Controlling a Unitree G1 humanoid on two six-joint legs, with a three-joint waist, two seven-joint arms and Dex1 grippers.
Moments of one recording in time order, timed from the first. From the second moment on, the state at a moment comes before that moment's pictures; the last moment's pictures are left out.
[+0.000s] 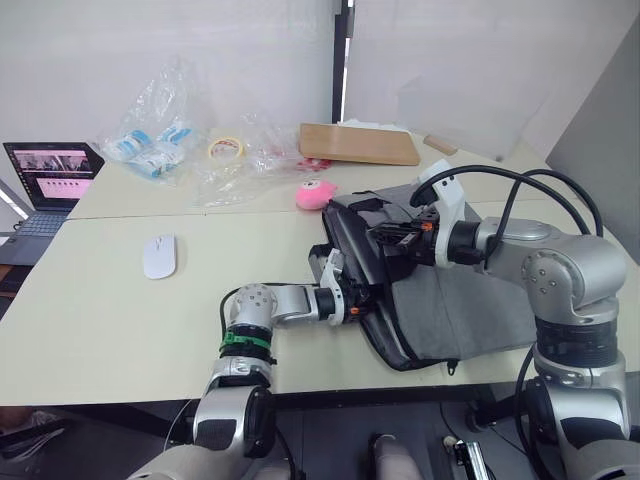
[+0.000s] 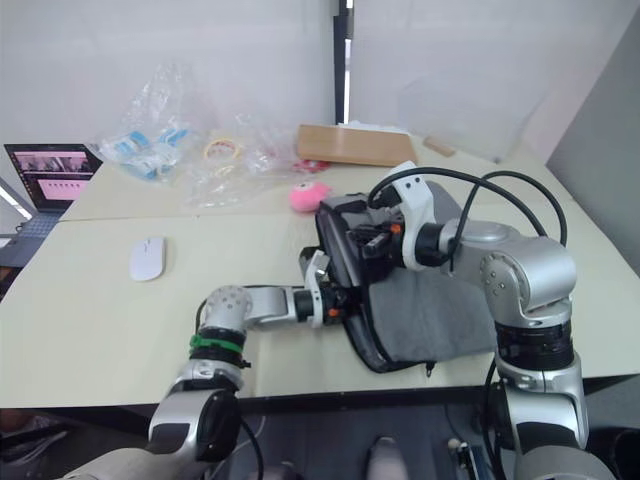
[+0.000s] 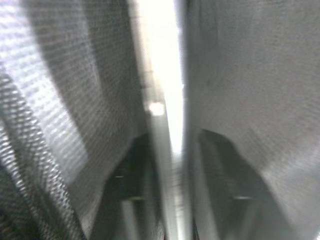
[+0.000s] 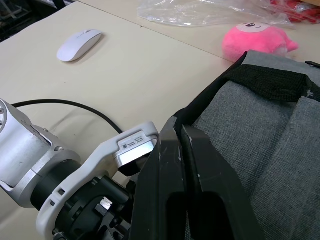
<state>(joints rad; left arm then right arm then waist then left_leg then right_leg) -0.79 -0.11 0.34 0.54 -0.99 1.34 -0.21 -0.80 -0.56 -0.05 -0.27 0.59 1.24 0.60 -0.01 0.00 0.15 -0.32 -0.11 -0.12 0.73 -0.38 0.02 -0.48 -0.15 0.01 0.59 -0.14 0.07</state>
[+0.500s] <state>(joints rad) -0.82 -0.11 0.34 0.60 -0.96 1.31 -0.23 -0.80 -0.56 -0.05 -0.27 0.59 1.24 0.60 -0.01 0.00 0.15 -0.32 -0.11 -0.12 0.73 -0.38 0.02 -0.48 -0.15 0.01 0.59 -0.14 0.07</state>
